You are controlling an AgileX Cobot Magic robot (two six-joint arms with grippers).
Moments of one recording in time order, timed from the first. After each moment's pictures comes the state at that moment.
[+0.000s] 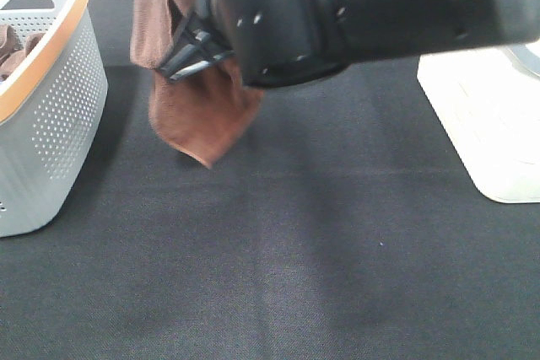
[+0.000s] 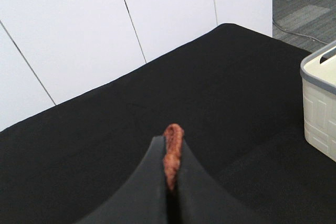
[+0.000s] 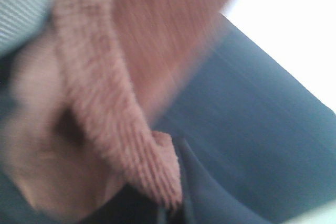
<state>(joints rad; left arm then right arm) -0.59 1.60 -1.69 0.43 0.44 -0.22 1.04 1.79 -1.26 1.75 -0.83 -2.01</state>
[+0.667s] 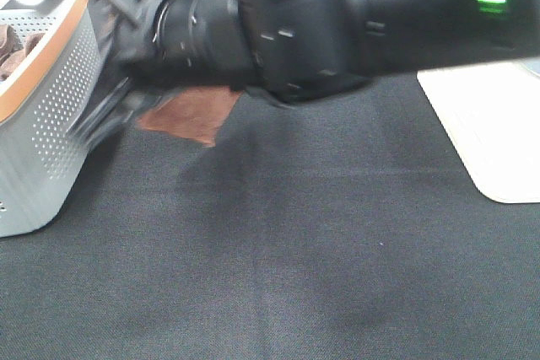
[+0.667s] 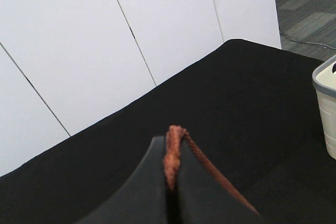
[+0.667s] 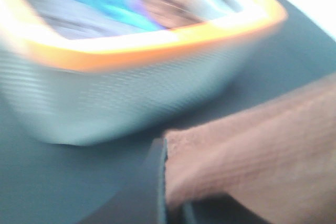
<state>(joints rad) -0.59 1.63 -1.69 0.53 0.34 -0.22 1.04 1.73 -1.17 1.75 -0.19 -2.00</state>
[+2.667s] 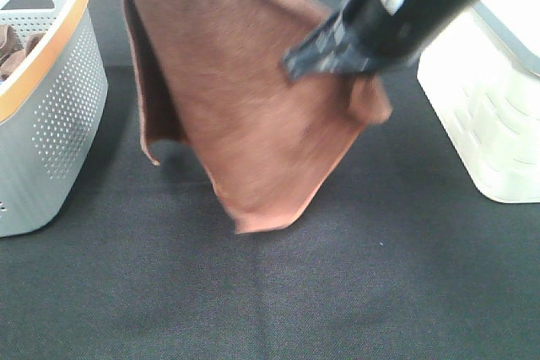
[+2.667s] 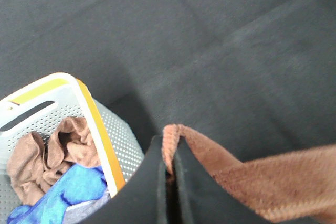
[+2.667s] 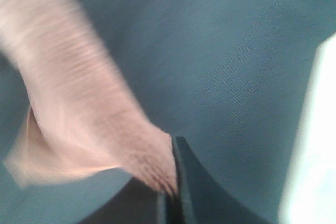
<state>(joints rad) -0.60 1.65 -1.69 0.47 0.93 -0.22 0.75 1.52 -1.17 -0.51 0.71 0.56</state>
